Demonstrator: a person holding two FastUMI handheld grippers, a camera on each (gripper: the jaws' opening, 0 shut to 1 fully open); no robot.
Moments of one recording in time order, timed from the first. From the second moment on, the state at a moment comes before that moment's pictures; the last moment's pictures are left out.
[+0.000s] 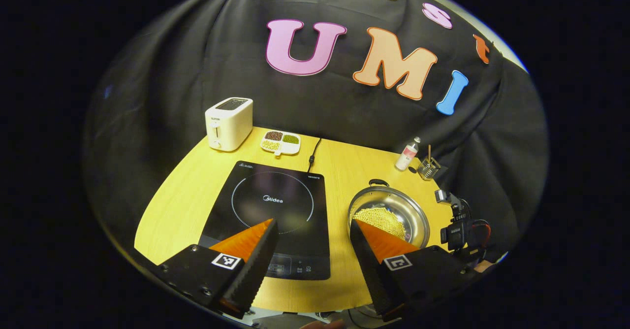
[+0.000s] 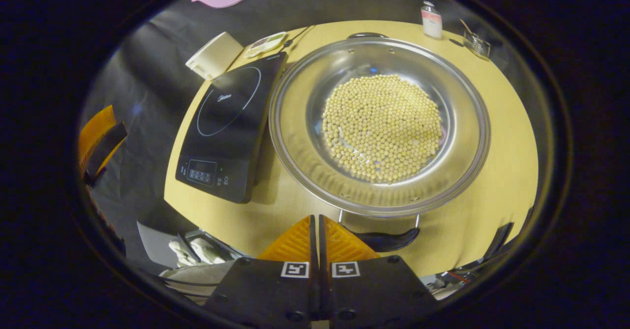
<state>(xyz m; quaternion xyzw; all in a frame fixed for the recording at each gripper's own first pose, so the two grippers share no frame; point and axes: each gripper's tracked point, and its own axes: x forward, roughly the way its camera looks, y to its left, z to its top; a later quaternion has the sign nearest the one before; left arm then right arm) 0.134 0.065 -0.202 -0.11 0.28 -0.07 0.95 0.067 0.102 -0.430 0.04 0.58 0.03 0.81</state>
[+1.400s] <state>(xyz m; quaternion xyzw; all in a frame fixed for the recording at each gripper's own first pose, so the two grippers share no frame) 0.142 0.018 -0.213 -0.09 0.31 -0.05 0.95 0.091 -0.060 -0.424 0.06 0.60 -0.02 0.80</state>
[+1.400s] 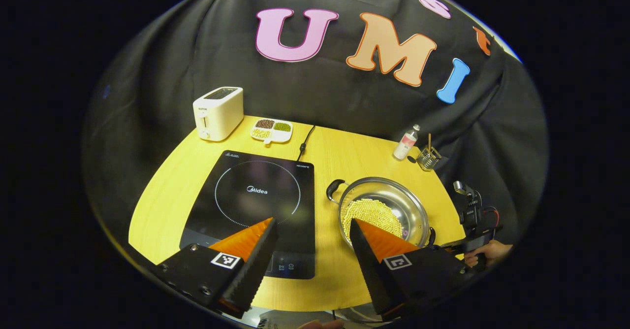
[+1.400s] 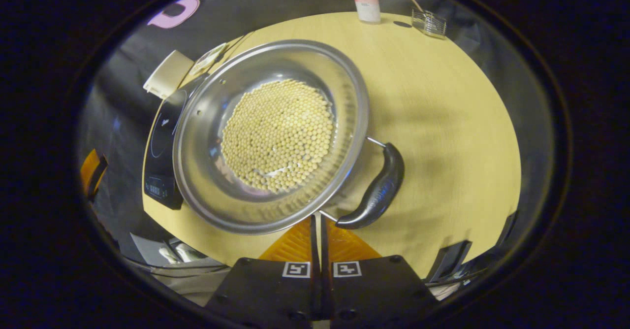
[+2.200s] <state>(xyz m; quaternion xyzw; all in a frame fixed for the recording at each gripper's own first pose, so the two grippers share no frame) 0.160 -0.041 -0.219 -0.08 0.36 -0.04 0.93 0.149 -0.118 -0.442 0.06 0.60 -0.04 0.80</state>
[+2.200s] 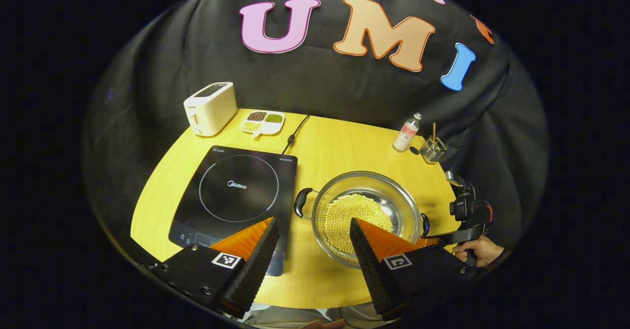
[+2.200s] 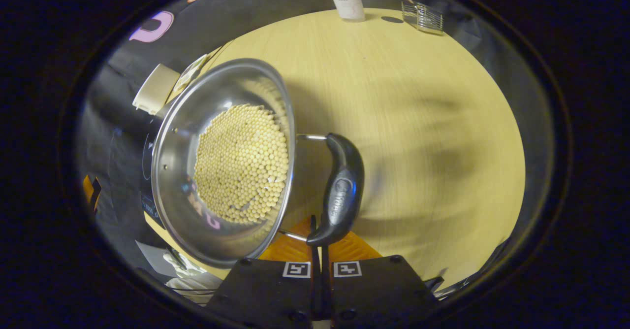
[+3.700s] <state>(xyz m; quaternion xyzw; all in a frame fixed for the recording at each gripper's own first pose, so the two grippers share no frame) 0.202 -0.035 -0.343 -0.10 0.50 -0.08 0.85 0.208 -0.151 -0.361 0.02 0.51 -0.10 0.86</state>
